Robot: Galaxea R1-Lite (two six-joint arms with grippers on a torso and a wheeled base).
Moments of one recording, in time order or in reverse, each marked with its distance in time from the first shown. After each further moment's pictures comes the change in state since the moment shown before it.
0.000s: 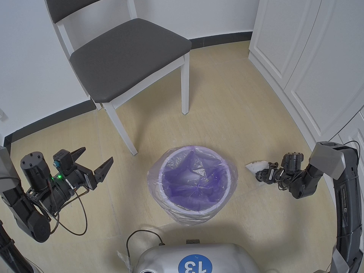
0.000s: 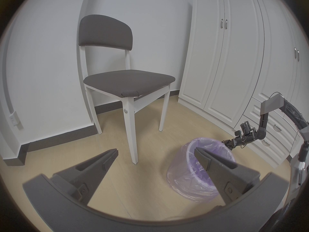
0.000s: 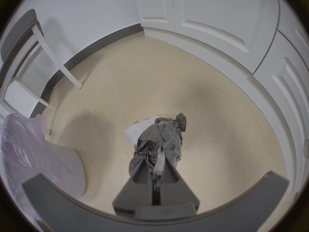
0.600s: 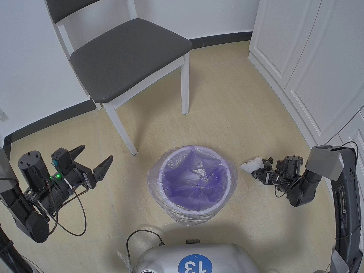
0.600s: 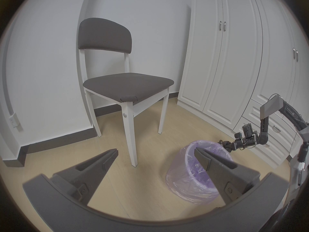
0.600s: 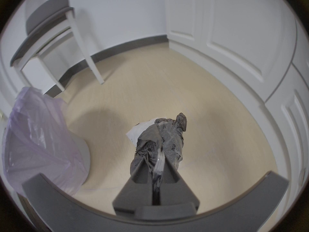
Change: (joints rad) left arm -0.006 -0.026 0.002 0.000 -0.001 0.000; right arm 0.047 -0.002 0.146 -0.299 0.034 -0.216
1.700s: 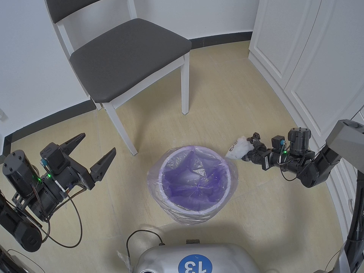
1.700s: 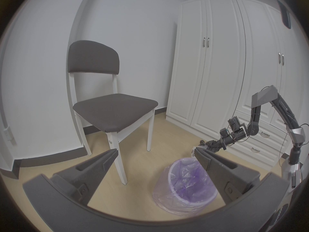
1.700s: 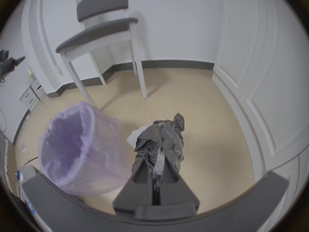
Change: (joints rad) left arm -0.110 -0.191 0.040 0.000 -0.003 0.014; right arm 0.095 -0.418 0.039 0.342 0.173 -0.290
